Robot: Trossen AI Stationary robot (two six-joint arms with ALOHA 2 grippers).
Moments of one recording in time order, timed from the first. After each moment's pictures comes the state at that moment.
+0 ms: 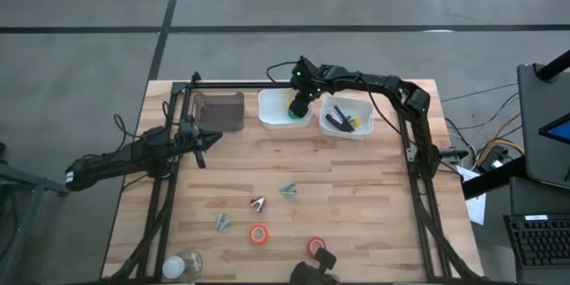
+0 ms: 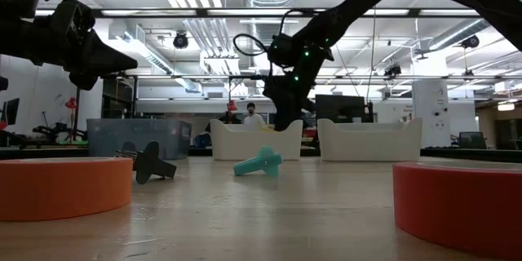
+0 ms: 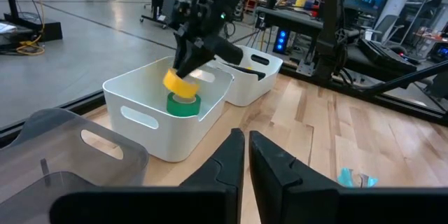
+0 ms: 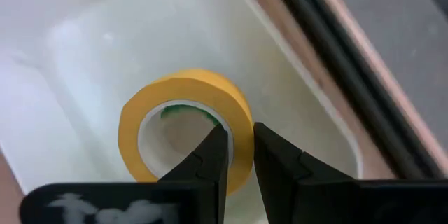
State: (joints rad) left arm 0.22 0.05 0.08 -0.20 -0.15 -0.21; right arm -0.56 2.10 1.62 -0.58 -0.03 0.00
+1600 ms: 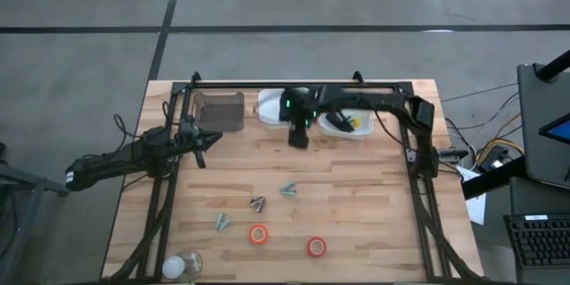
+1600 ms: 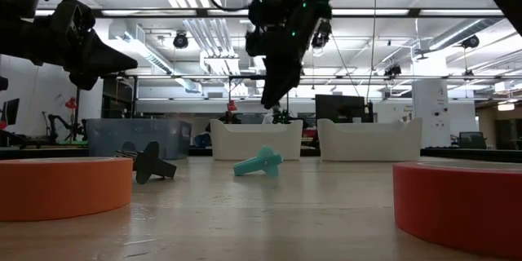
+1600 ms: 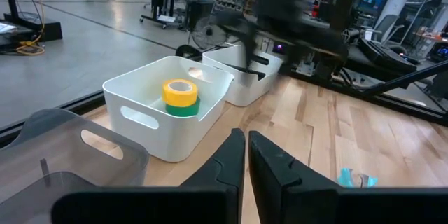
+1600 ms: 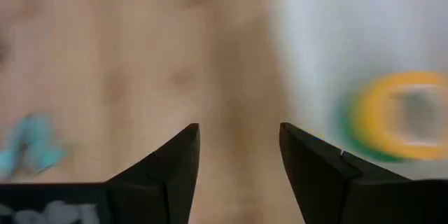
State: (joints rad) left arm 0.22 0.05 0.08 -0.20 -0.15 -0.21; right arm -0.27 2.00 1.66 -0.81 -0.13 -0.08
